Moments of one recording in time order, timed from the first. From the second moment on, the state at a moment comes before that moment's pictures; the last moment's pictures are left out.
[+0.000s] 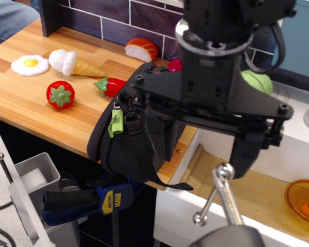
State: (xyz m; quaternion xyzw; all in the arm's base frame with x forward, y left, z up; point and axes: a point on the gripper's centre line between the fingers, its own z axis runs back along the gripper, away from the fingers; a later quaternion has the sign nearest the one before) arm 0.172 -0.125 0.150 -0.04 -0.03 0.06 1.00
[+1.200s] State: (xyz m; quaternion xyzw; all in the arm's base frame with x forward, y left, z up) arm 0.205 -0.003 0.140 -0.01 -0.06 0.07 1.00
